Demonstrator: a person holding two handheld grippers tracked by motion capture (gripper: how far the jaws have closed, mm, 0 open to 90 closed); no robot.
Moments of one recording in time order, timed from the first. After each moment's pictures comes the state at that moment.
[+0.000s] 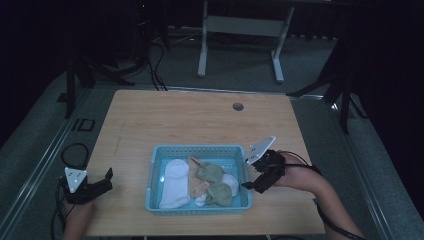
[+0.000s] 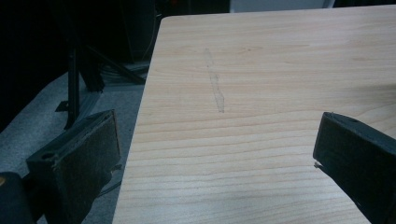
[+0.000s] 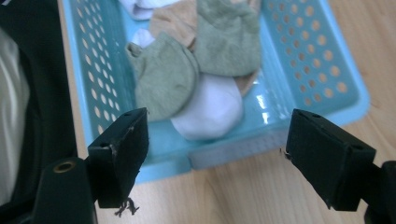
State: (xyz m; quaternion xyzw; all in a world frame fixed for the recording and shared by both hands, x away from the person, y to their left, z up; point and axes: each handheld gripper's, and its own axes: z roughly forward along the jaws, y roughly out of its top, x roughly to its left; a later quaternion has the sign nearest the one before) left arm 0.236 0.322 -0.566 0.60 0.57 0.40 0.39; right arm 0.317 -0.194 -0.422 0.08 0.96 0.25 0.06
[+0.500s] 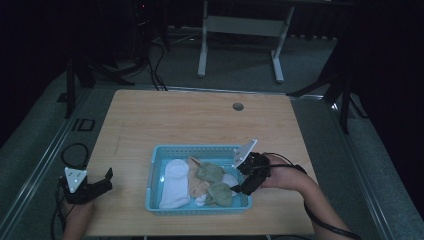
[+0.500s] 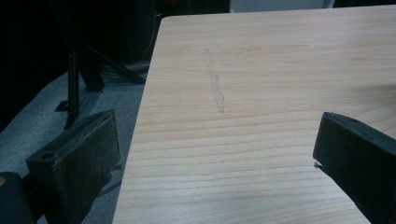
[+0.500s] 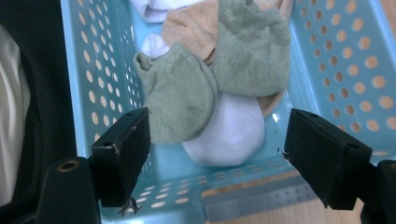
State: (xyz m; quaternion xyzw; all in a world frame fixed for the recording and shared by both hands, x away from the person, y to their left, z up) left arm 0.236 0.322 -0.566 0.60 0.57 0.40 0.39; right arm 0.320 -0.161 -0.441 0.06 0.97 0.23 0.03
